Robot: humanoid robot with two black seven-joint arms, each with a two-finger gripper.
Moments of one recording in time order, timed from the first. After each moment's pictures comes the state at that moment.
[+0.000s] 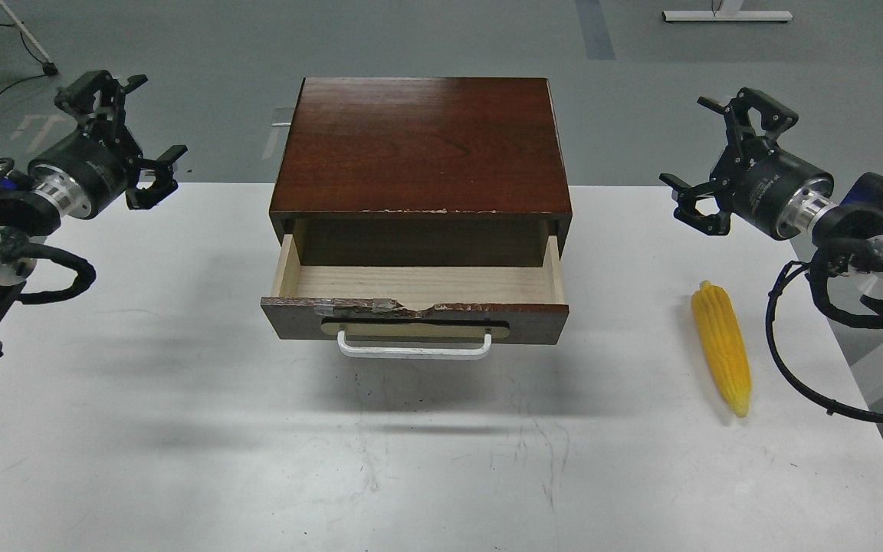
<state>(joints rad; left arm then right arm) -0.82 0.57 -0.68 -0.66 0.09 -0.40 -0.12 0.91 -0.75 0.33 1.16 0.24 0.14 0.09</state>
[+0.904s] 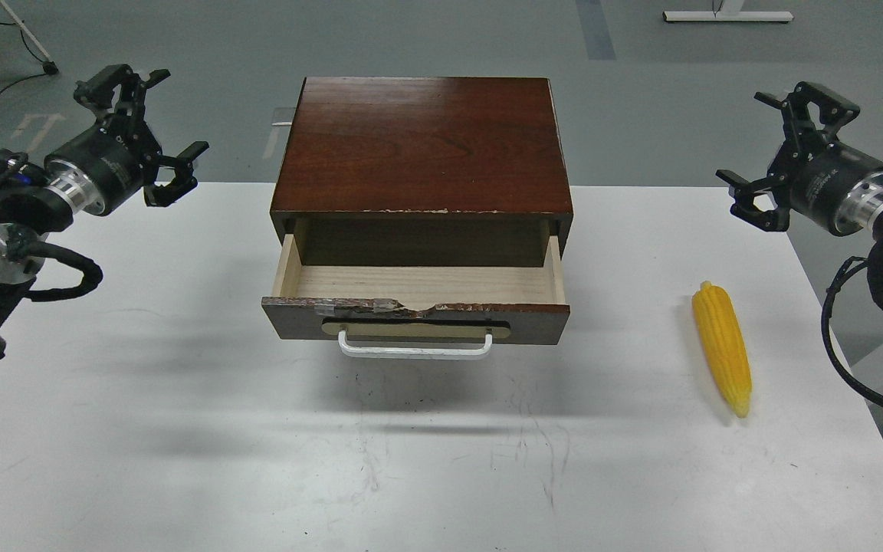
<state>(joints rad) -0.81 0.59 -0.68 -0.76 0.07 -0.39 -0.11 0.92 -0.87 0.30 1.15 0.24 0.14 0.09</state>
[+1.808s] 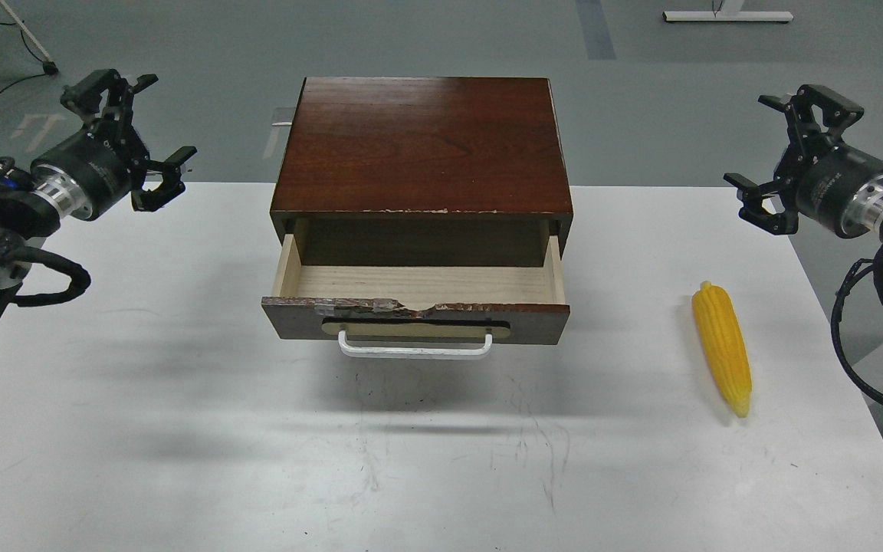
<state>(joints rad) -0.80 0.61 -0.68 -0.76 0.07 -0.40 -0.11 0.93 -0.89 0.28 1.16 0.19 0.14 0.09</state>
